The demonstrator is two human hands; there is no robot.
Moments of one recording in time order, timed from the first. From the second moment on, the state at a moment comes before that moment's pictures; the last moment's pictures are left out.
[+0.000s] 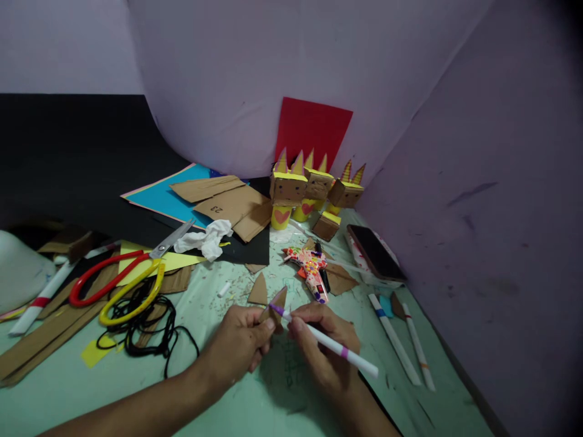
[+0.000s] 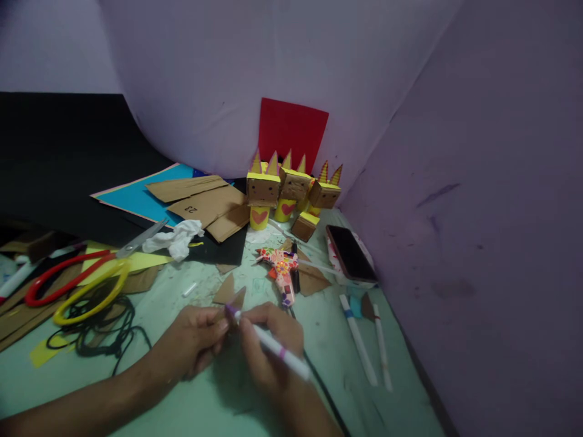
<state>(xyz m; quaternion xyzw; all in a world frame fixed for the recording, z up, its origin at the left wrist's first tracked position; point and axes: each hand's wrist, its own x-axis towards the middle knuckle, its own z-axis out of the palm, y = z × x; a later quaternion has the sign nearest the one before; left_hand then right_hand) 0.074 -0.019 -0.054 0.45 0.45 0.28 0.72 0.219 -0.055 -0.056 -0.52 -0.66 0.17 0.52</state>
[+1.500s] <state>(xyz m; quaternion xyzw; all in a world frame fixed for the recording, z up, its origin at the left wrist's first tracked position) 0.072 -0.022 -0.048 0.50 0.49 0.25 0.67 0.220 -0.055 -0.061 -0.51 -0.67 0.19 0.51</state>
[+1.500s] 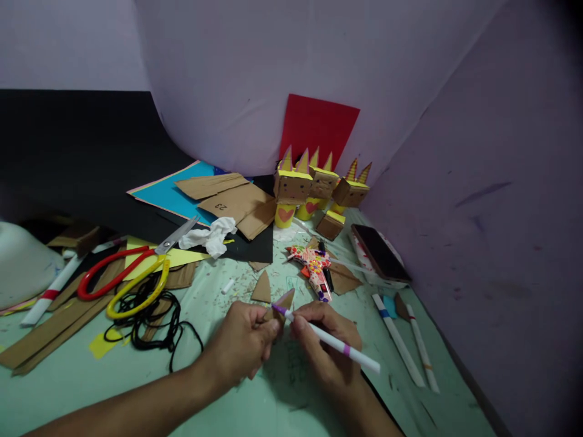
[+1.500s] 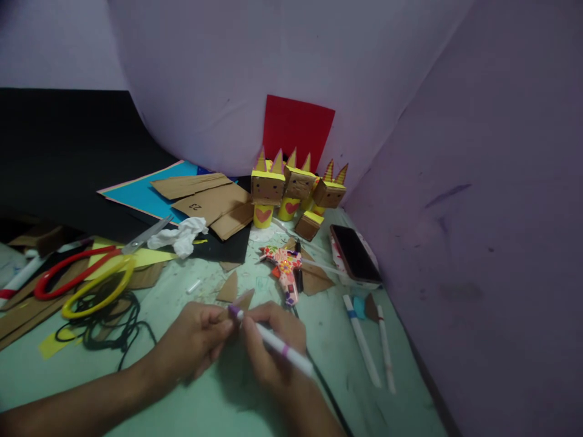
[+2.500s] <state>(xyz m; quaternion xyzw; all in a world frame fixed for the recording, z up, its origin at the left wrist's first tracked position) 0.072 -0.021 -0.047 0.50 0.50 0.28 0.65 0.216 -0.055 -0.057 -0.54 -0.66 0.19 0.49</state>
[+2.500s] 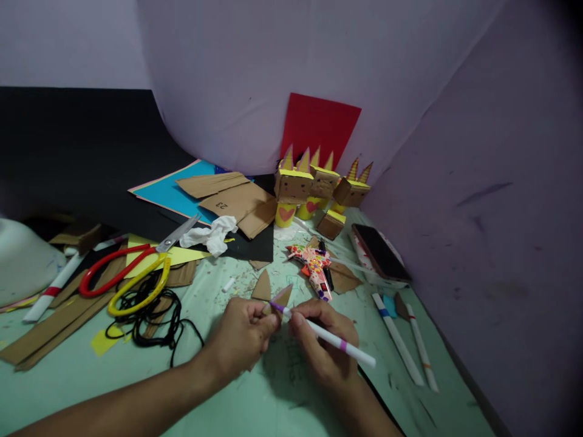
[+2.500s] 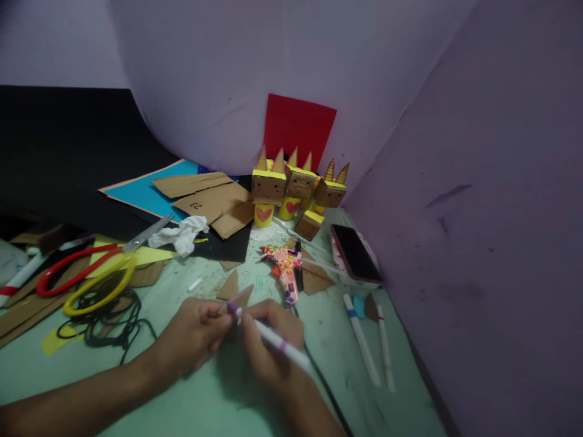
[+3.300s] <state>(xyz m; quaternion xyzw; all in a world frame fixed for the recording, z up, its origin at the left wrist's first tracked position) 0.068 -0.020 -0.041 0.51 0.45 0.25 0.69 0.209 -0.037 -0.059 -0.47 -0.47 0.42 0.61</state>
